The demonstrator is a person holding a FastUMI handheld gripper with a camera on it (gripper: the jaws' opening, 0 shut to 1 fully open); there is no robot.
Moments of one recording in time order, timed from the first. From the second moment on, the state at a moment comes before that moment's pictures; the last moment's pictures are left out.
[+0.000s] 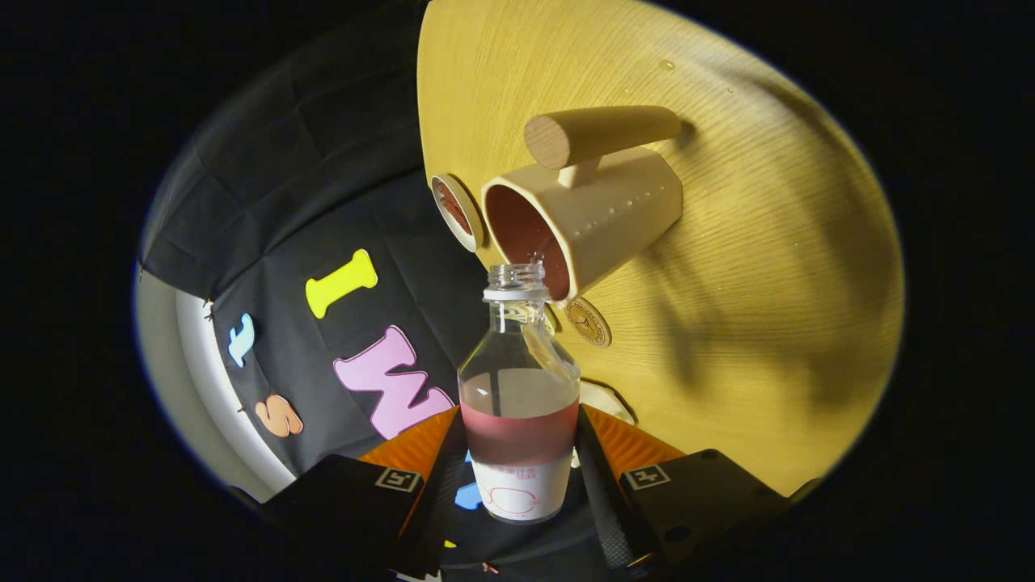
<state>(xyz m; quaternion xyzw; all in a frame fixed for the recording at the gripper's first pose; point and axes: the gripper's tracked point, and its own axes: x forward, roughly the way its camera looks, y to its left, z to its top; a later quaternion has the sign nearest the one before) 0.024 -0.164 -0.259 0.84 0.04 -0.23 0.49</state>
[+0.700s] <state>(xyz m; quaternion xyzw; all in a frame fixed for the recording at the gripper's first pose) 0.029 -0.163 -0.241 0.88 0.09 -0.22 0.41</state>
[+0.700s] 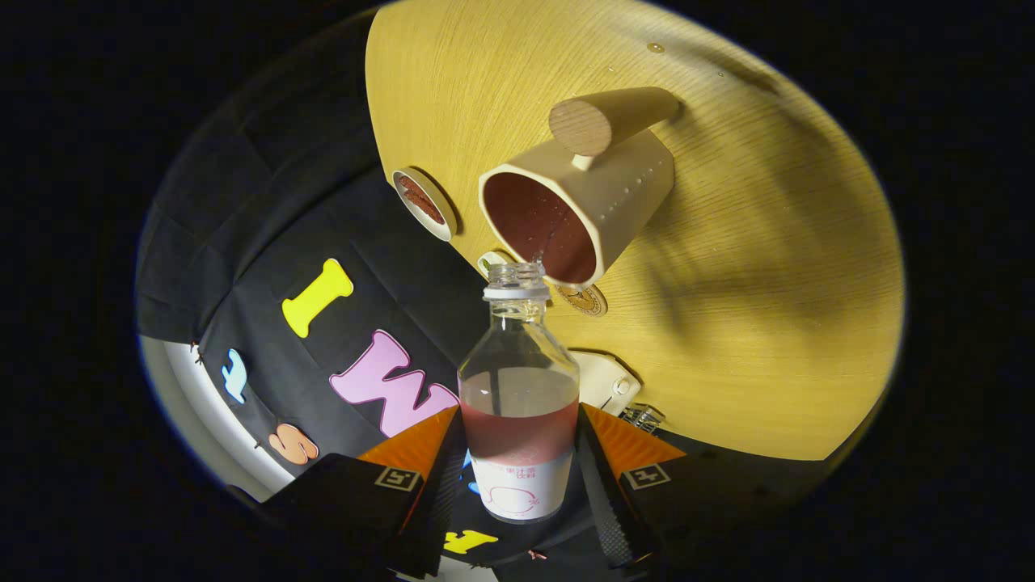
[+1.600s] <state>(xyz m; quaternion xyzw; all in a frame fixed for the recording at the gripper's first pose) 0.021 -0.161 -0.231 0.89 0.12 -0.22 0.38</state>
